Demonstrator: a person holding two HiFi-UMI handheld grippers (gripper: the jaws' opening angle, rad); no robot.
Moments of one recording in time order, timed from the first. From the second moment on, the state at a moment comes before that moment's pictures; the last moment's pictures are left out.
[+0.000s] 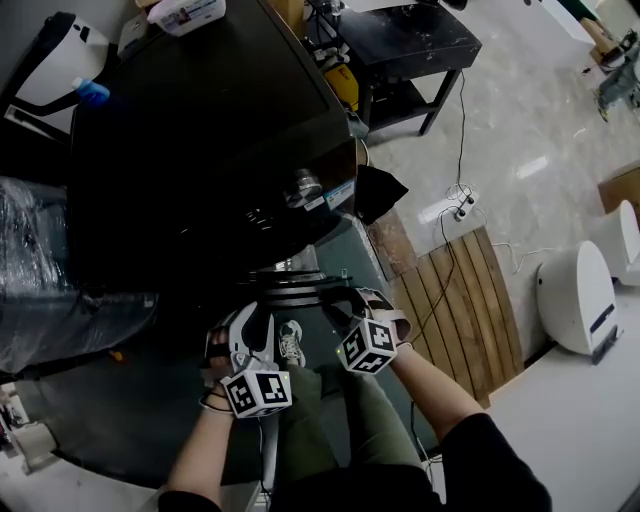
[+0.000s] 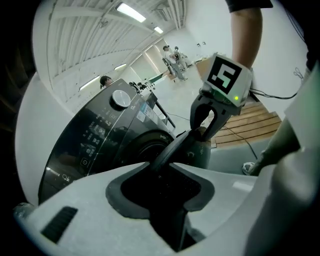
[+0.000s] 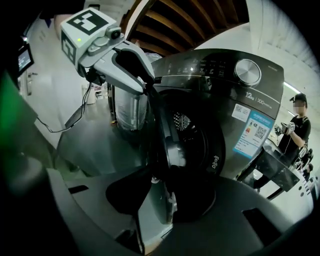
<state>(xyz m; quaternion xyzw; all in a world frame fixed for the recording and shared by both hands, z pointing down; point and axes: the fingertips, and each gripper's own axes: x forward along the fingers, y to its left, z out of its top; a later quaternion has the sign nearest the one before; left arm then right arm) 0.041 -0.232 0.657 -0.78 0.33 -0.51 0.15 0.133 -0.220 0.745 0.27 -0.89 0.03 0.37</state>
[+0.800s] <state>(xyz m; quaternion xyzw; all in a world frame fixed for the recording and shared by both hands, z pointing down) 0.007 -0.140 0.660 -0.79 0.27 -0.53 0.13 0.090 -0.086 0.752 0.28 -0.86 0.17 0.39</state>
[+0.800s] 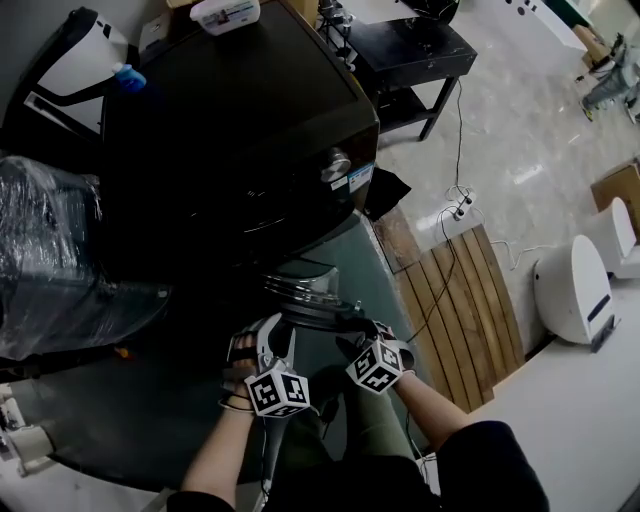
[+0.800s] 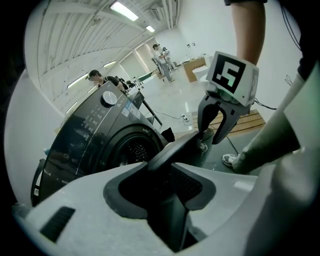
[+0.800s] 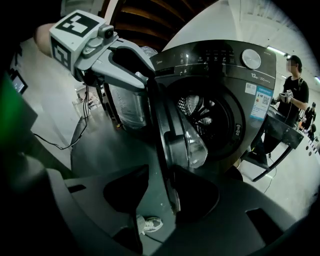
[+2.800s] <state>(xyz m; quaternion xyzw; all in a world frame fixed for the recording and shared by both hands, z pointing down) -0.402 -0.007 0.665 -0.71 0.57 -0.31 -0.28 -0.154 0.089 0.667 0.23 -0.87 0.13 0.41</state>
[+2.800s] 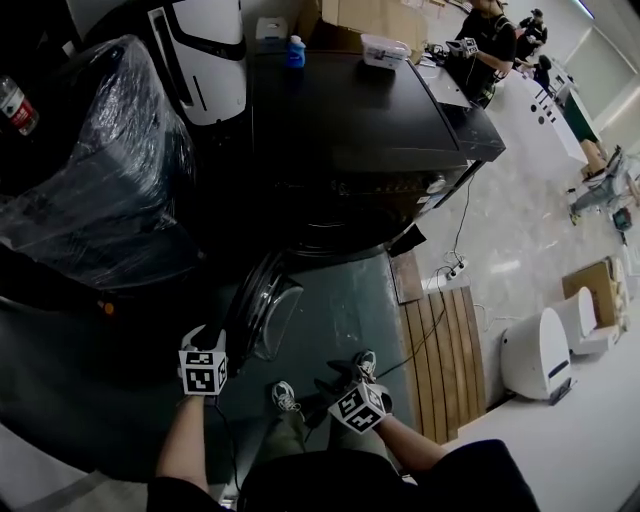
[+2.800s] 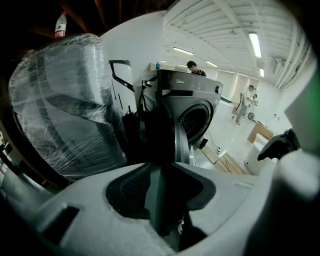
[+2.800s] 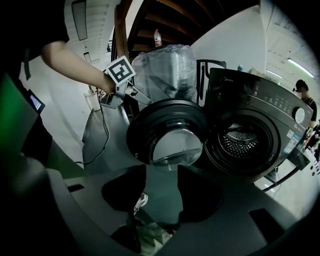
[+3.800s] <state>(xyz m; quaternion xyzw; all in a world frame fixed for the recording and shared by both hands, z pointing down) -0.543 -0.116 0.665 -0.66 0.63 -0.33 -0.24 -0.196 0.067 0.655 0.25 -0.86 0.14 0.42</state>
